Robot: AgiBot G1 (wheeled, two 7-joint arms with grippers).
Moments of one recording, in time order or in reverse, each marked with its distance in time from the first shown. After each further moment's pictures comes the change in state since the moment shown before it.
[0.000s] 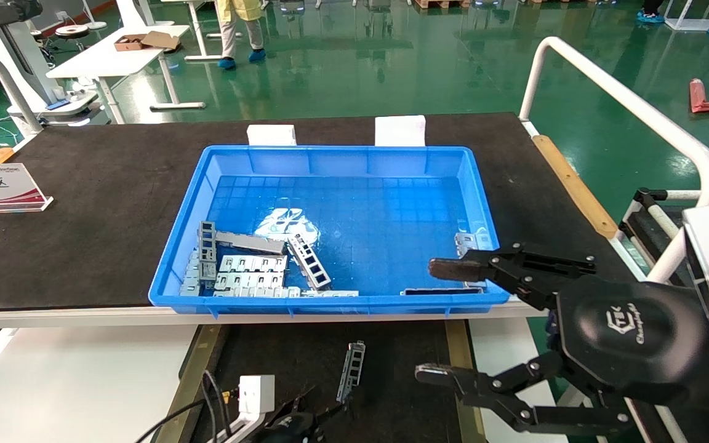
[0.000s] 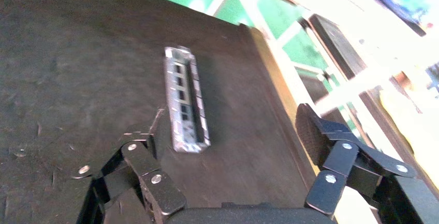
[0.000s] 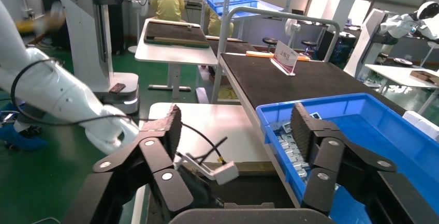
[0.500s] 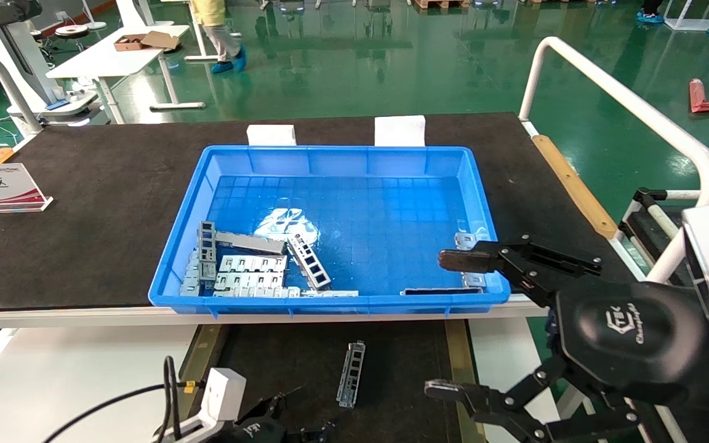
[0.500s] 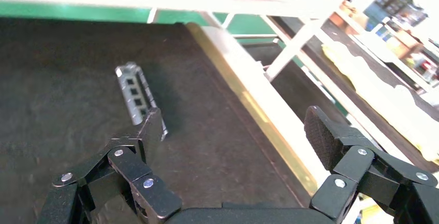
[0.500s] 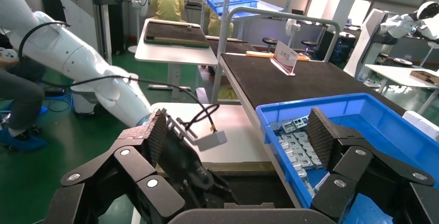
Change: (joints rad) left arm -0.044 -0.270 0.061 -0.156 0.006 0.212 -0.065; right arm 0.000 0.000 0.000 0.000 0.000 0.000 0.000
